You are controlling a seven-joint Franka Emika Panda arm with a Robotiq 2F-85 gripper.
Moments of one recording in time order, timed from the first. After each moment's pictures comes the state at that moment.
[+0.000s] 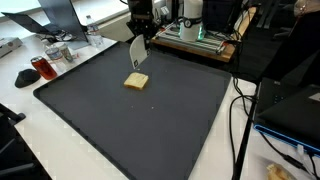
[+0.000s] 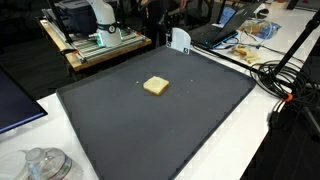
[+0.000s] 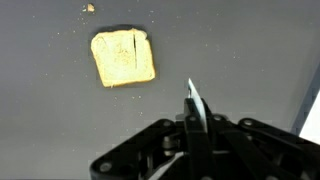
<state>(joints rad) 0.06 0.01 0.02 -2.27 0.04 2.36 -0.04</state>
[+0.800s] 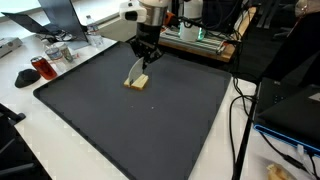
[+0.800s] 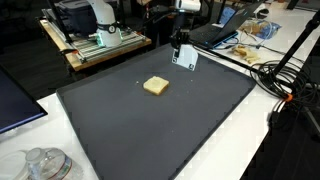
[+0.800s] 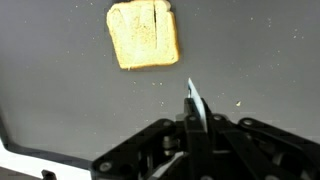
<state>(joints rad) 0.15 0.22 0.03 -2.18 -0.44 2.45 0.44</state>
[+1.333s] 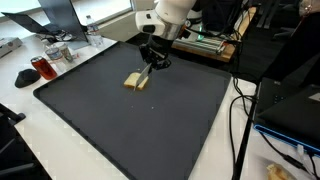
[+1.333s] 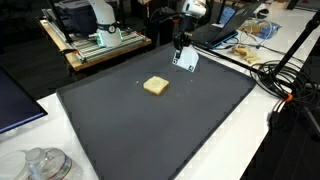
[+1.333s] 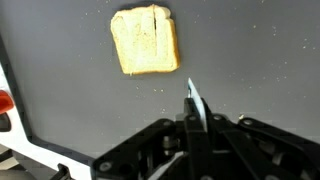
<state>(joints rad) 0.26 0.29 0.02 -2.12 -0.62 2.33 0.66</state>
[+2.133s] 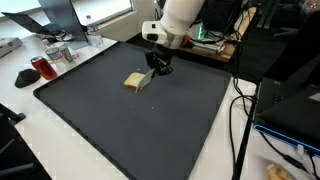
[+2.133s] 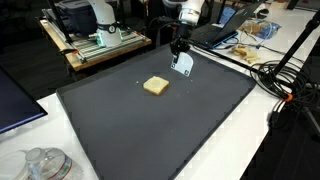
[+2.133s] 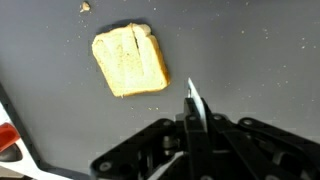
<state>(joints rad) 0.26 0.32 0.01 -2.17 -0.67 2.41 0.89</state>
